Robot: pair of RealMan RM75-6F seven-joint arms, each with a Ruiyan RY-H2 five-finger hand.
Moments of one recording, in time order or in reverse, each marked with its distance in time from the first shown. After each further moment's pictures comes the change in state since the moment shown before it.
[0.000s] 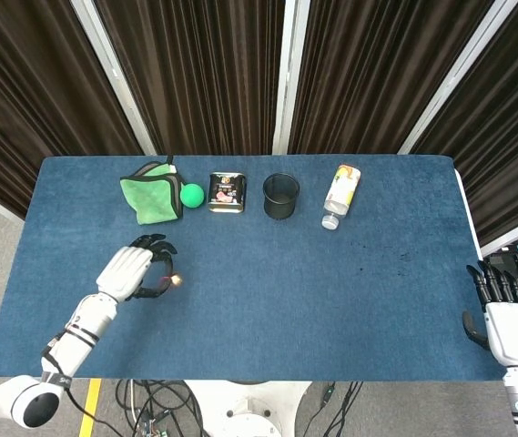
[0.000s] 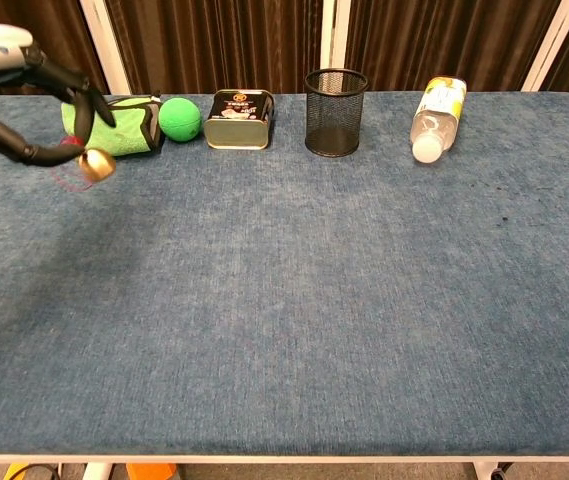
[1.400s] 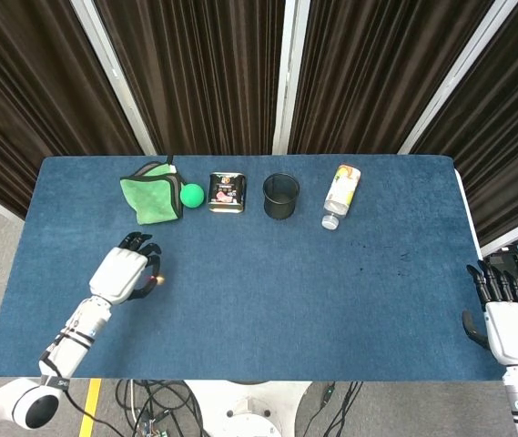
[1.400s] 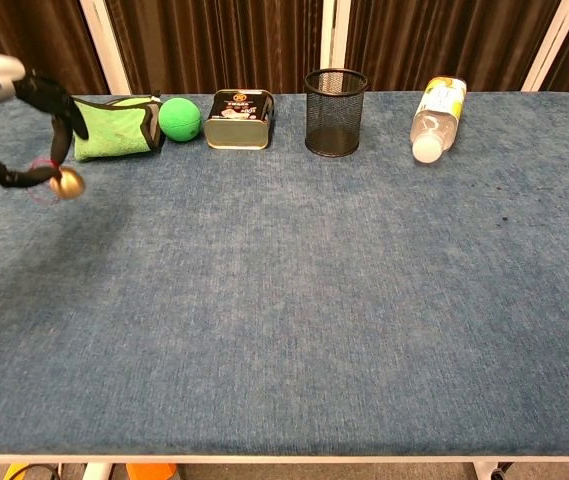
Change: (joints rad) left arm 0.030 -0.064 0.042 0.115 0.039 0.028 0.314; right arm 0.003 -0.003 0.001 0.002 0.003 -0.001 0.001
